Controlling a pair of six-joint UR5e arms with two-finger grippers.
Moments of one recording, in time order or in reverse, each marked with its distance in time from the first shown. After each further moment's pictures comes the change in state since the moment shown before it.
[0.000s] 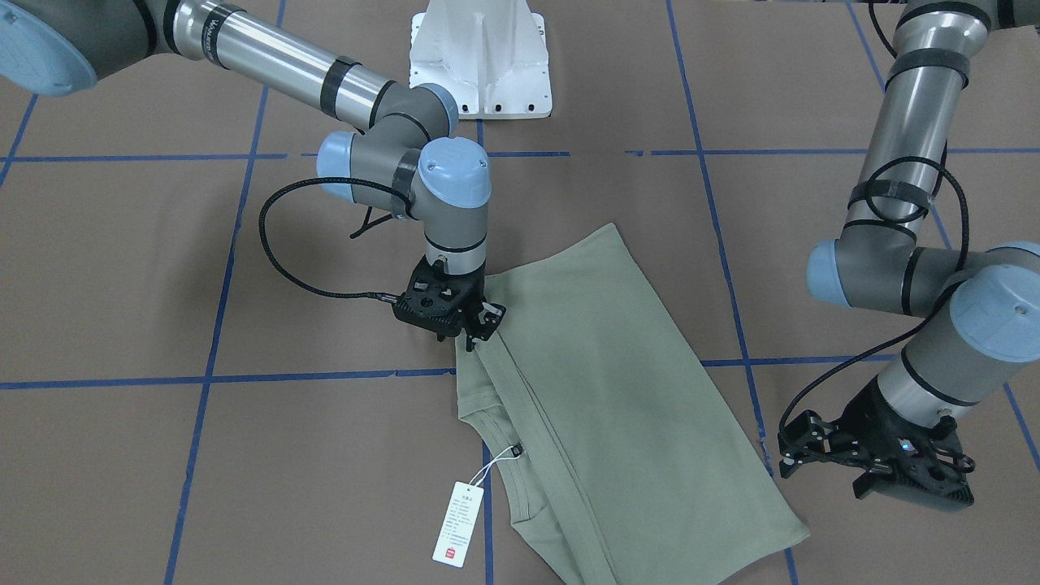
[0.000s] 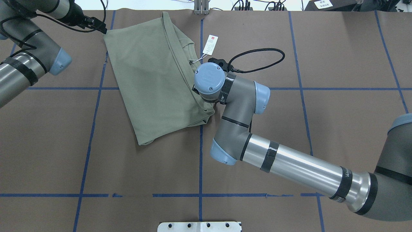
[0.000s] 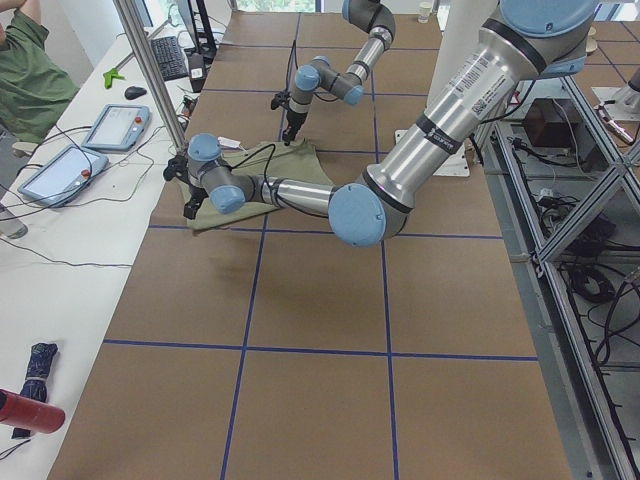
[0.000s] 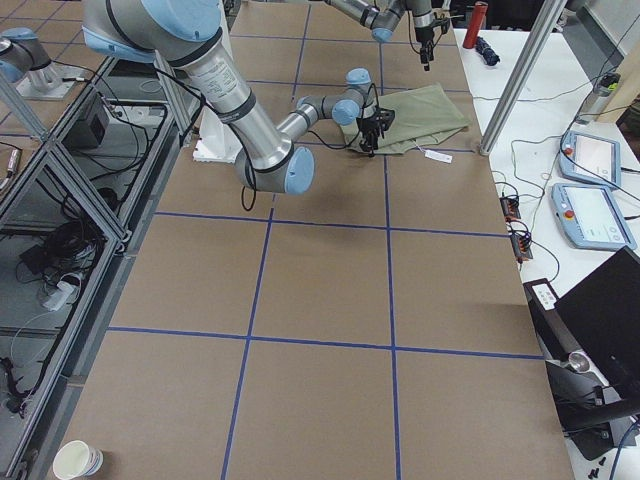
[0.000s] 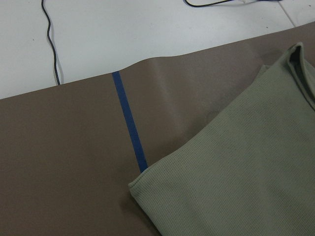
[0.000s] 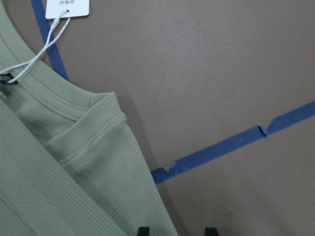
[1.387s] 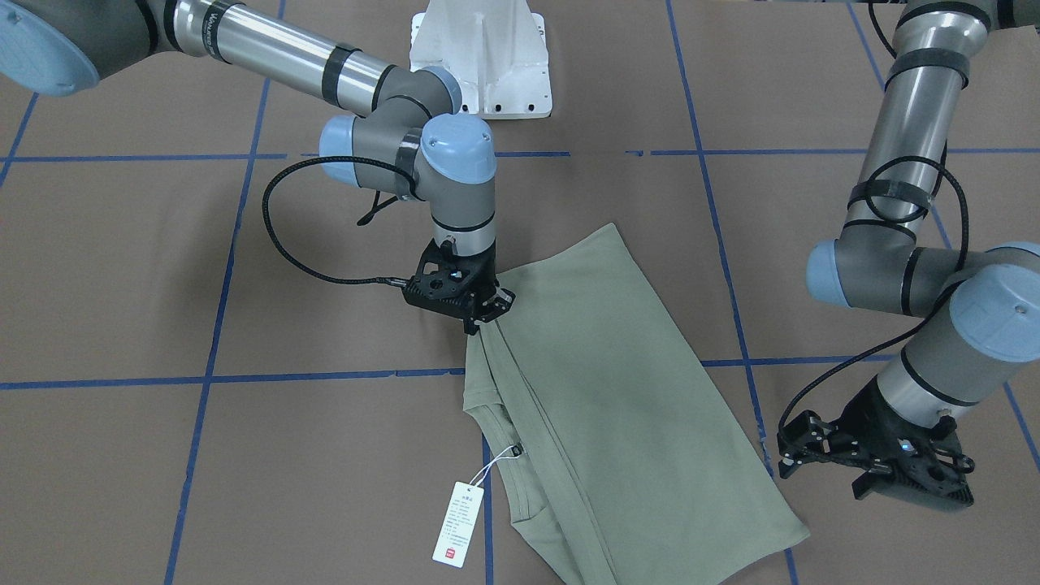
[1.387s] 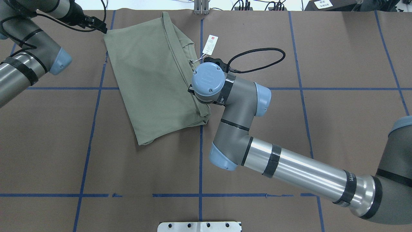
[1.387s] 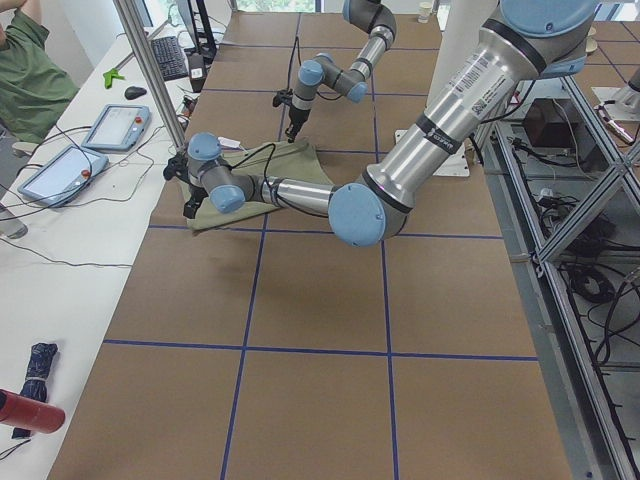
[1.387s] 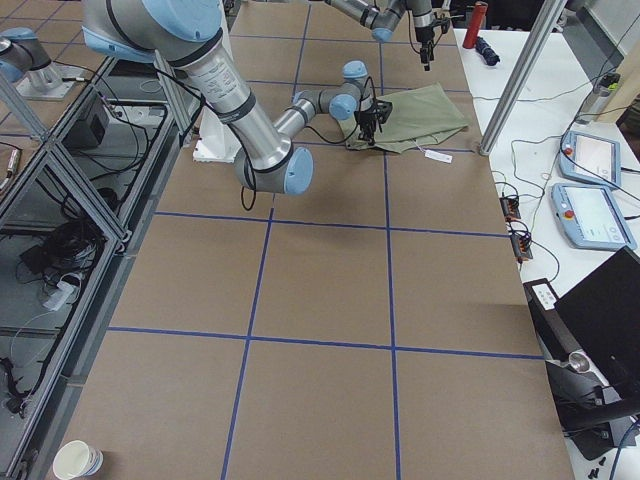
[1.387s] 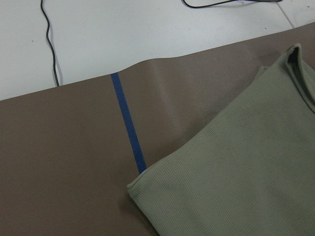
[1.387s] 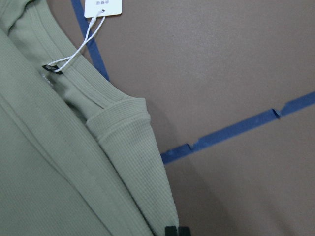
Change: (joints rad) left arm 0.000 -0.001 -0.001 -0.001 0.000 0.000; right arm -0.019 -0.036 0.134 -0.024 0.008 0.008
